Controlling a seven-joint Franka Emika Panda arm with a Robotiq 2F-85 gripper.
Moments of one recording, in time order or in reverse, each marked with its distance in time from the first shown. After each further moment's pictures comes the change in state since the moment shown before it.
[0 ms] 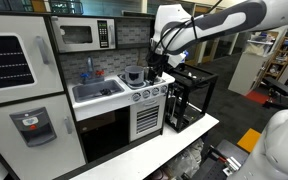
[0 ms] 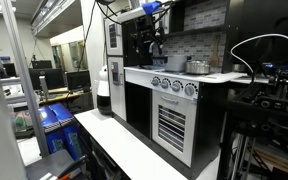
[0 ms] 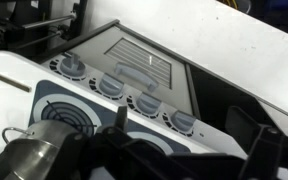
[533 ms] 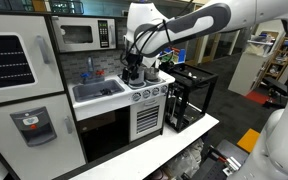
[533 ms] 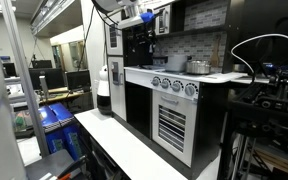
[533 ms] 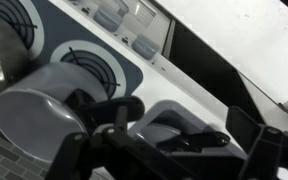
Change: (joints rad) arm 0.079 0.234 0.077 0.246 -0.062 0.069 0.009
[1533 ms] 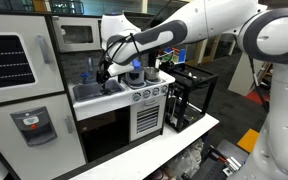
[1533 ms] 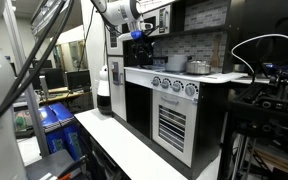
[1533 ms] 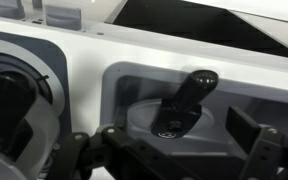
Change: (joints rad) arm 0.100 0.325 -0.015 0.328 -0.041 -0.036 0.560
